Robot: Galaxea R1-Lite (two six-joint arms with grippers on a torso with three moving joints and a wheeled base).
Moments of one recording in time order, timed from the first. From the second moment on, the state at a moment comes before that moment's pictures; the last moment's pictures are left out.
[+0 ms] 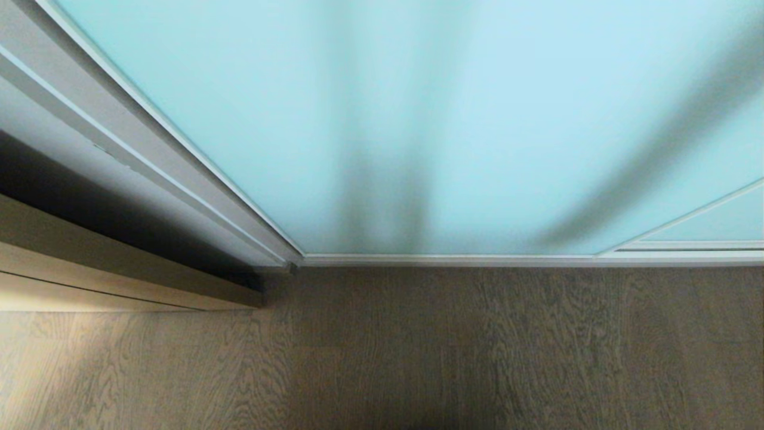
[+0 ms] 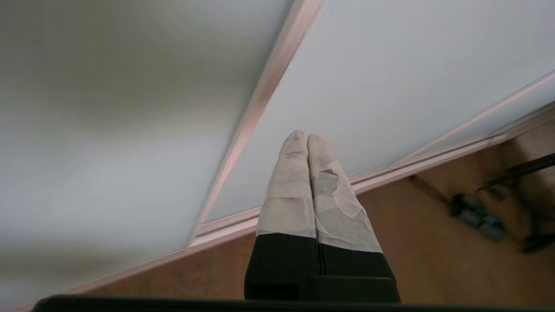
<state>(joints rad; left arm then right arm) 0.02 0.00 0.00 0.02 -0.04 0.08 -0.69 1.16 -0.98 -0.42 0.13 0.05</state>
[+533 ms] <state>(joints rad) 0.02 0.00 0.00 0.02 -0.04 0.08 -0.64 1.20 -1.00 -0.42 0.16 0.17</state>
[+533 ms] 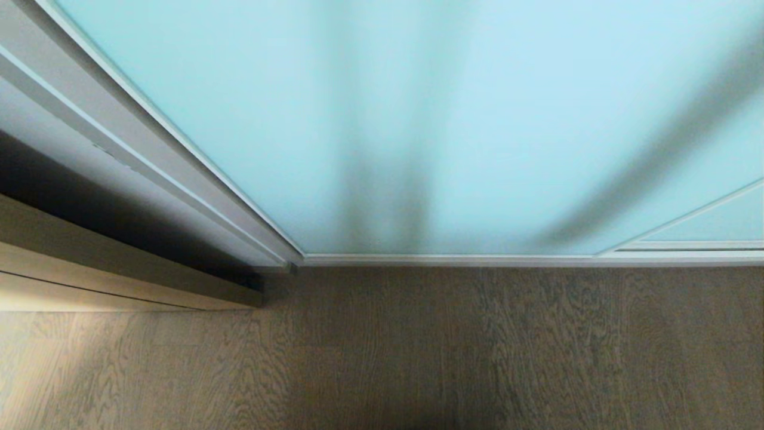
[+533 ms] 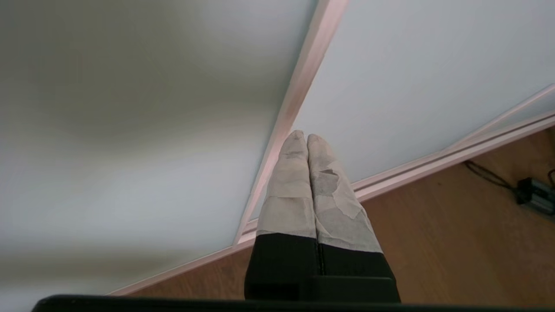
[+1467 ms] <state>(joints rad) 0.02 0.00 0.00 0.02 -0.04 0.08 -0.62 1.36 -1.02 -0.57 0.15 0.21</state>
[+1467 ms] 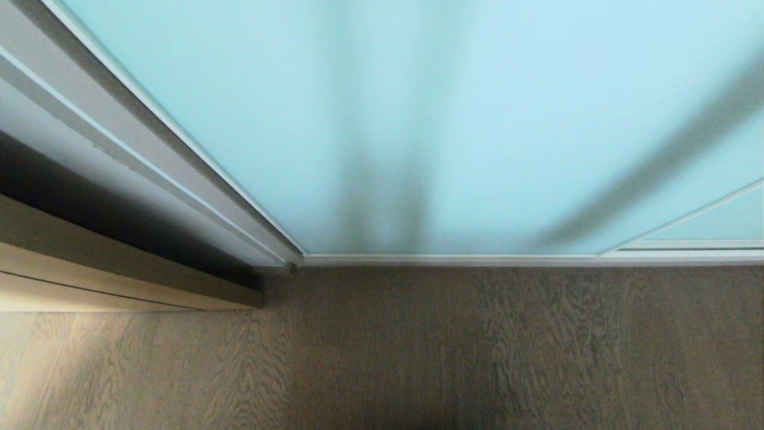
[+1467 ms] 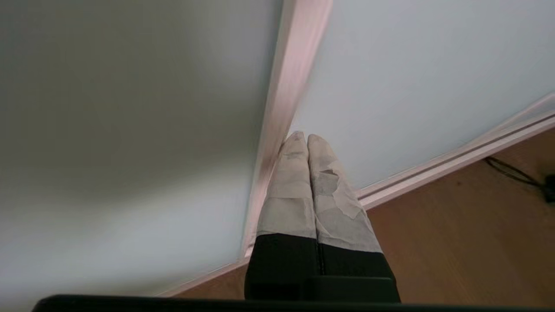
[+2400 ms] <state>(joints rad) 0.02 0.00 0.00 0.02 -0.04 0.08 -0.74 1.44 -1.11 -0.59 0.18 0.20</state>
